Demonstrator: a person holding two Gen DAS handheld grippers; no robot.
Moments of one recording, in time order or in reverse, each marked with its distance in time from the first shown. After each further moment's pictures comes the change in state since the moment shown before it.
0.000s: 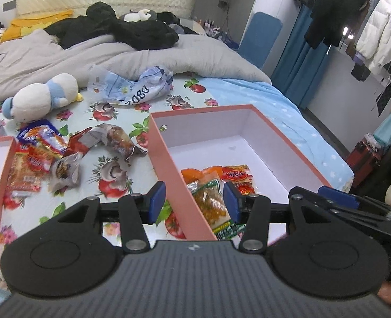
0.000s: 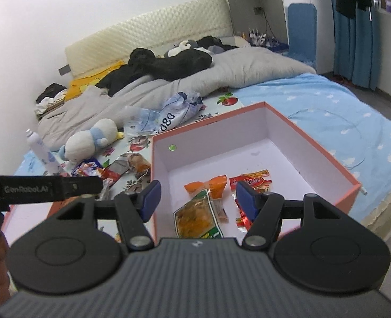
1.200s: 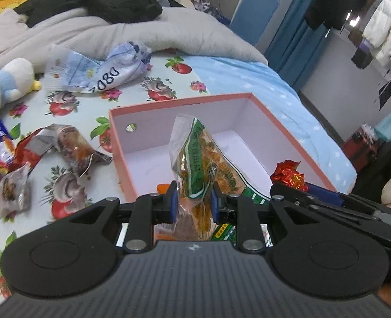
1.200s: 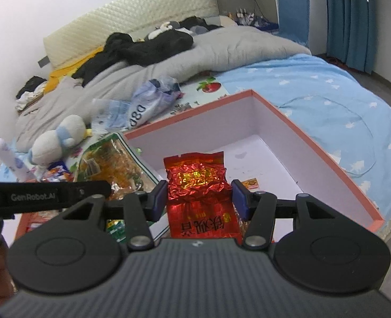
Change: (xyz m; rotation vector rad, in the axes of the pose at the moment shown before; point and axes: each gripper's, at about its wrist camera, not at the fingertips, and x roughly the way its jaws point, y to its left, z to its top) left arm 0.160 -0.015 0.060 0.002 0.134 -0.066; right arm 0.122 -0.050 0.033 0.039 0.109 -0.059
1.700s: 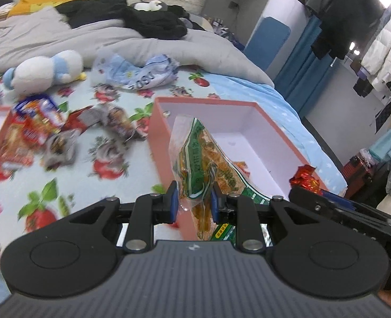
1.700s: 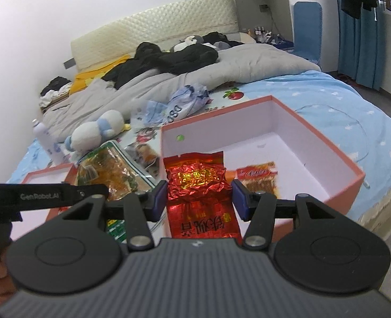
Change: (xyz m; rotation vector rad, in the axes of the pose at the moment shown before) left arm -0.128 0.021 -0.085 -0.094 -0.116 0.028; right arm -0.102 0.044 -0.046 -0.048 -0.084 0.059
